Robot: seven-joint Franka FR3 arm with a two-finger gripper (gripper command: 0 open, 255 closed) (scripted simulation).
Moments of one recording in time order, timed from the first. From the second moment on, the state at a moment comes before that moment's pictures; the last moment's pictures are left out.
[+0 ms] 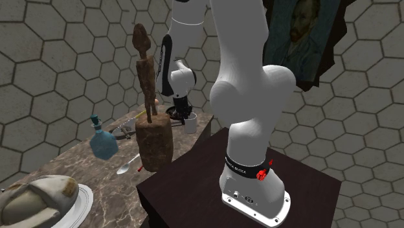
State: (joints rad) arm -0.13 0.45 -0.15 -2.34 -0.05 2.72 -0.16
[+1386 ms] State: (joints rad) arm -0.11 0.18 -0.18 -2.36 -0.09 2.47 -0.15
